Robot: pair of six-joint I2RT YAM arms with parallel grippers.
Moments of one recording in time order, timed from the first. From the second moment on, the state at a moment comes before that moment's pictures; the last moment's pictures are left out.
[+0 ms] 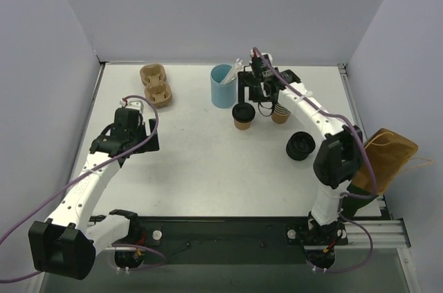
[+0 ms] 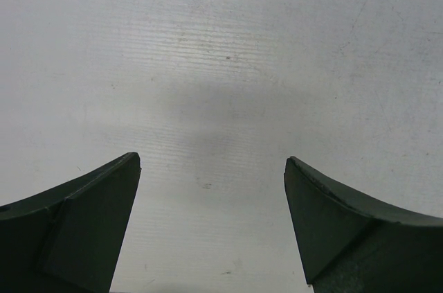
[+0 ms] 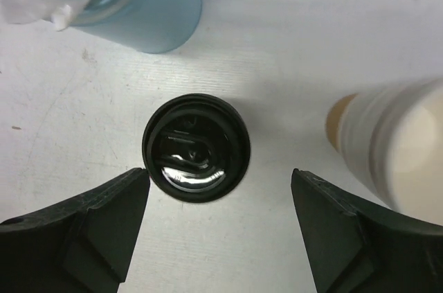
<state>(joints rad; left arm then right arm) -0.21 1.06 0.87 -0.68 -0.17 -0.28 0.47 1.89 1.69 -0.71 0.16 0.31</state>
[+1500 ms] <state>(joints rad) -0.24 1.02 0.86 -0.68 -0.13 -0.27 -0.22 1.01 1.27 -1.14 0.41 0.43</state>
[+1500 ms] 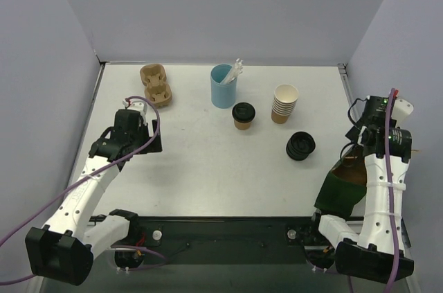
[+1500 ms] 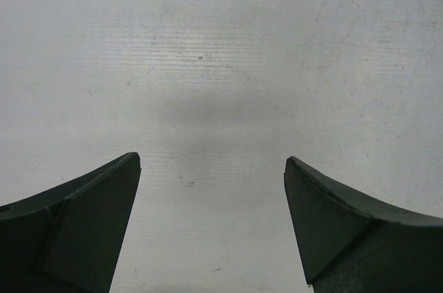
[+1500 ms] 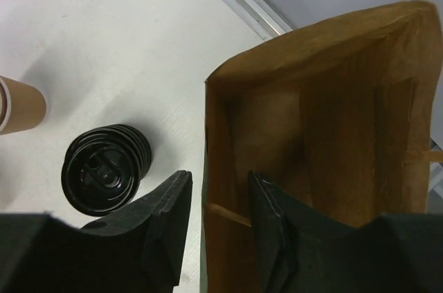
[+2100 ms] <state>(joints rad) -0.25 1.02 0.86 -0.68 -0.13 -0.27 -0.22 1.02 1.39 -1.12 0.40 0.36</state>
